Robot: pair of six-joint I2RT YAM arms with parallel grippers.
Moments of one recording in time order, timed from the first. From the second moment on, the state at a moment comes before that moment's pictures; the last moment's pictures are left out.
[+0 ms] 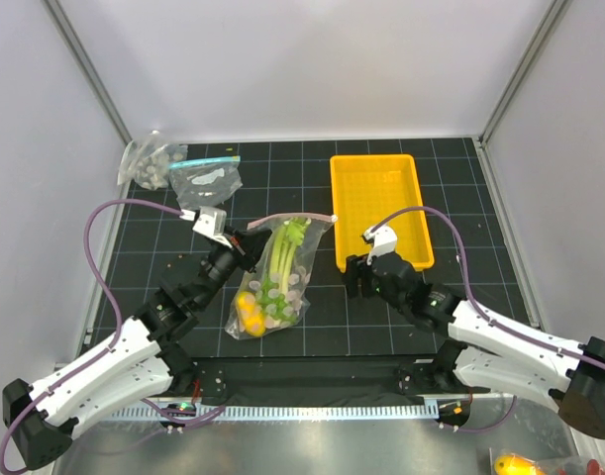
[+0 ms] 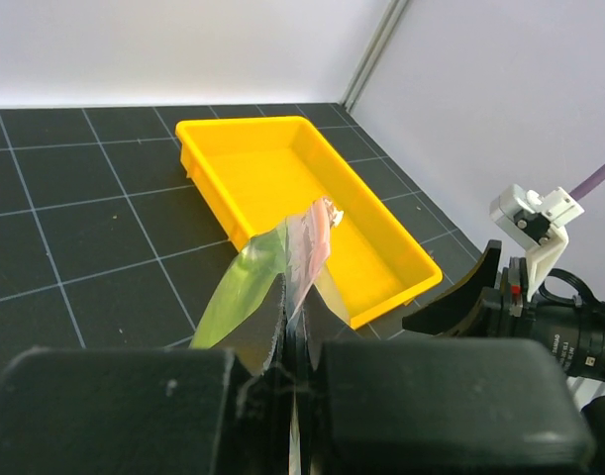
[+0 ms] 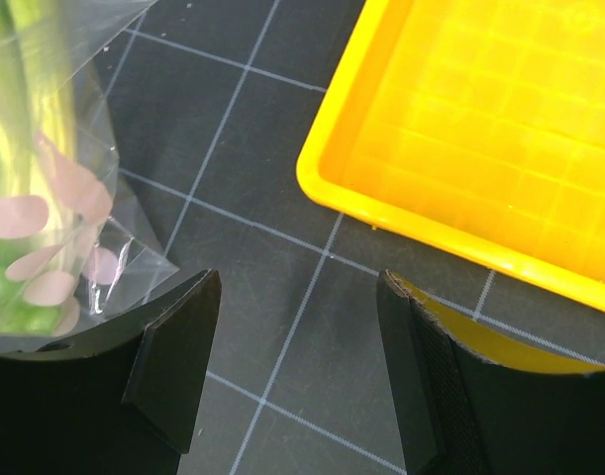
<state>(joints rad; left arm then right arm) -0.81 0.71 0.57 0.23 -0.22 -0.36 0.88 0.90 0.55 -0.21 0.33 0.40</state>
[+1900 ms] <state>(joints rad) -0.80 1.04 0.96 -0.01 -0.28 -0.48 0.88 0.47 0.41 -0.20 0.80 0.50</state>
